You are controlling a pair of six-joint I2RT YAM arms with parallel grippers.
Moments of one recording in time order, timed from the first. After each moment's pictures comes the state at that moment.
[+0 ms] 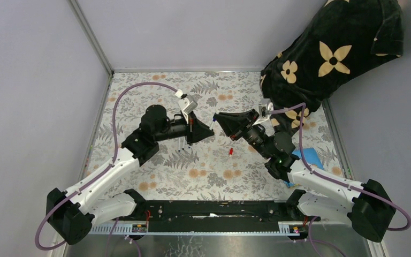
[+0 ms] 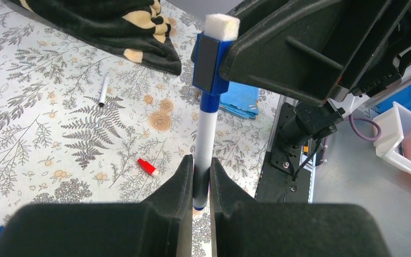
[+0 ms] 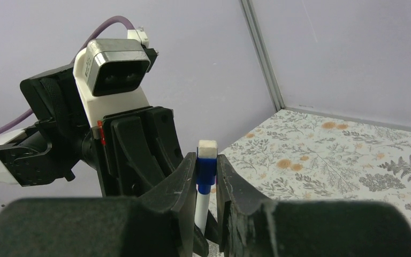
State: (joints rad) left arm -0.62 1.05 0.86 0.05 0.60 -0.26; right arm 0.85 1.04 0.57 0.84 -0.05 0.45
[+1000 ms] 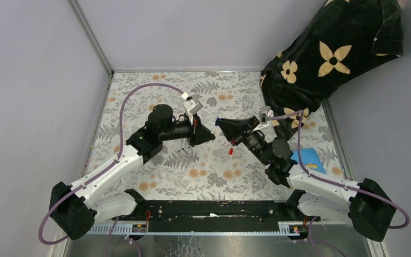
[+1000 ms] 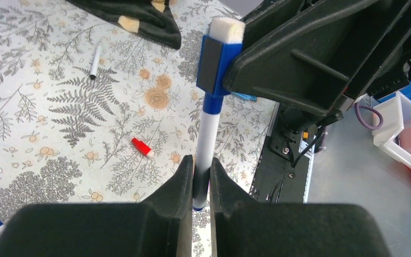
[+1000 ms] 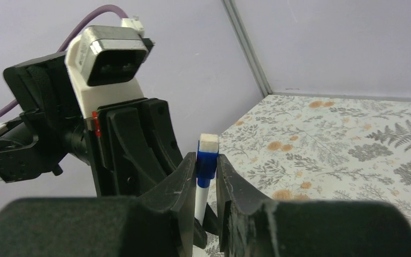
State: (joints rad) left arm -0.63 1.12 0.87 -0.02 0.60 -0.27; right arm 0.87 1.06 0.44 0.95 0.03 0.48
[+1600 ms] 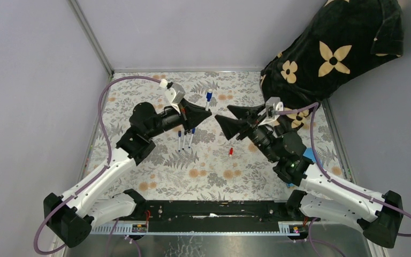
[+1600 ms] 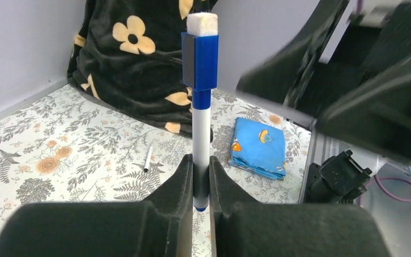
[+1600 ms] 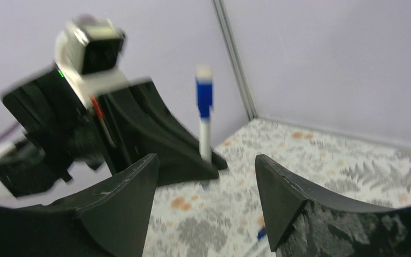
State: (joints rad) left arm -0.60 1.03 0.90 0.23 0.49 -0.26; right arm 0.94 0.88 0.64 0.59 0.13 0.32
